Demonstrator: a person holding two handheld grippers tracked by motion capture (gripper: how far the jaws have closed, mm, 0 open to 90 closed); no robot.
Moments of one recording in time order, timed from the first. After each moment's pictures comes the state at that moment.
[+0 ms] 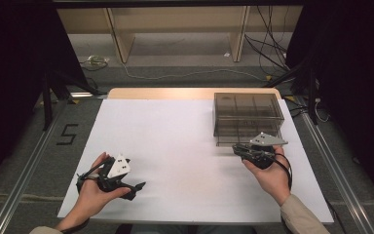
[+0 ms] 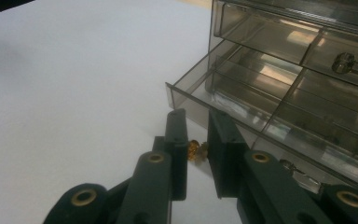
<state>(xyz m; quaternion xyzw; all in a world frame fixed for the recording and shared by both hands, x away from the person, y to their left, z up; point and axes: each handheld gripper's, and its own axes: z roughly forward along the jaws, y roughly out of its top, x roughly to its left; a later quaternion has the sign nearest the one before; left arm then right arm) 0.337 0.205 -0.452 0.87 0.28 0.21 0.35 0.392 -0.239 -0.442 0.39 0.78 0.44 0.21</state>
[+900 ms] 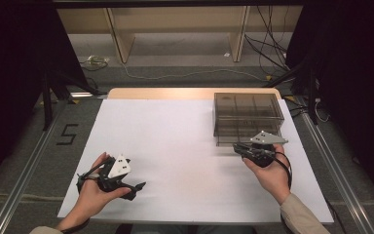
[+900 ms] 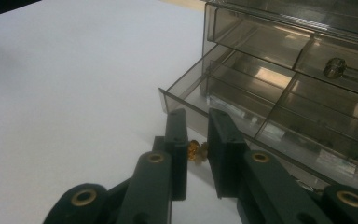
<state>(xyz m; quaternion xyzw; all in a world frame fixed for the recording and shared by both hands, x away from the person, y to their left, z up) 0.338 0.204 -0.453 0.87 0.28 0.21 0.35 0.396 -0.240 -0.441 0.40 0.78 0.44 0.21</state>
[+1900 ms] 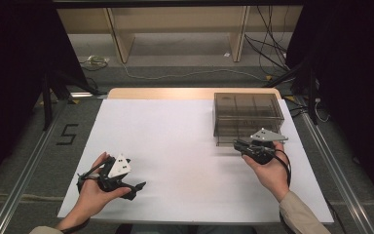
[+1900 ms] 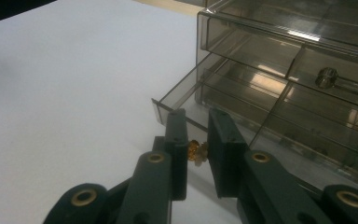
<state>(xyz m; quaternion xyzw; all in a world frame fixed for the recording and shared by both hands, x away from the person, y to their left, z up) 0.338 0.204 -0.453 0.87 0.28 0.21 0.35 0.402 -0.240 -0.438 0.40 0.77 0.44 0.21</state>
